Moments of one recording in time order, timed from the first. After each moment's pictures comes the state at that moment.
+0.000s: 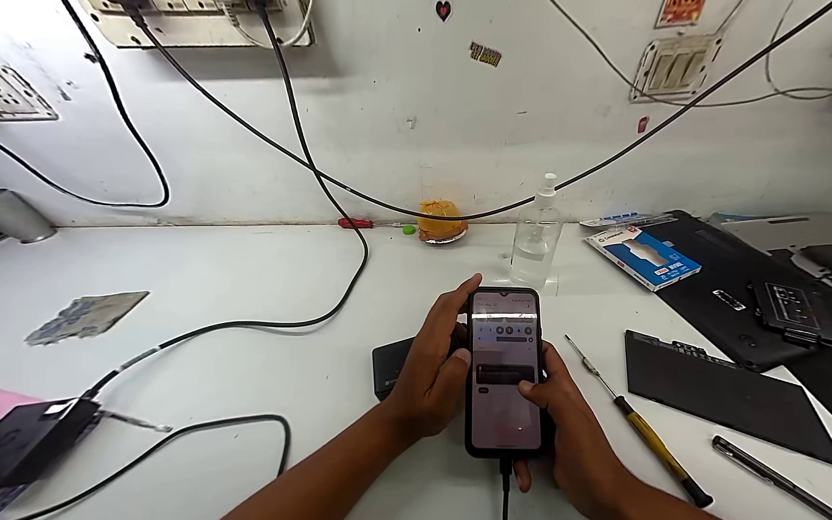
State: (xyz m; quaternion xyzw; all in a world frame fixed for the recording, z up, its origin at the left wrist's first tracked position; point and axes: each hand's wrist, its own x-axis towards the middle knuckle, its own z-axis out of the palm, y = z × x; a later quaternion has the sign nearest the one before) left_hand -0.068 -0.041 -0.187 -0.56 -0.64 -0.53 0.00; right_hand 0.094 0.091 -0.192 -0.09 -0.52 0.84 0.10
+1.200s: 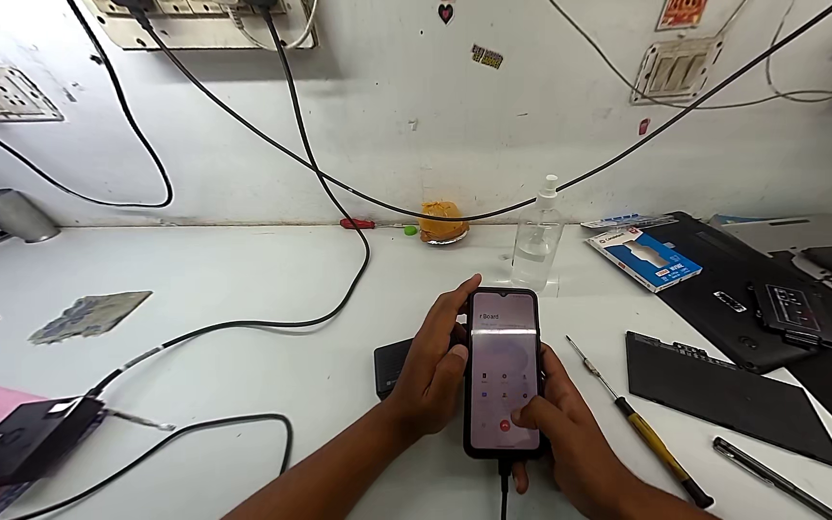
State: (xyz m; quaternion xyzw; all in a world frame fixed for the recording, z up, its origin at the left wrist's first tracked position) left_hand -0.069 -0.041 -0.188 -0.55 -0.64 -0.54 0.01; right_hand 0.095 0.089 -0.188 -0.09 -0.54 0.84 0.08
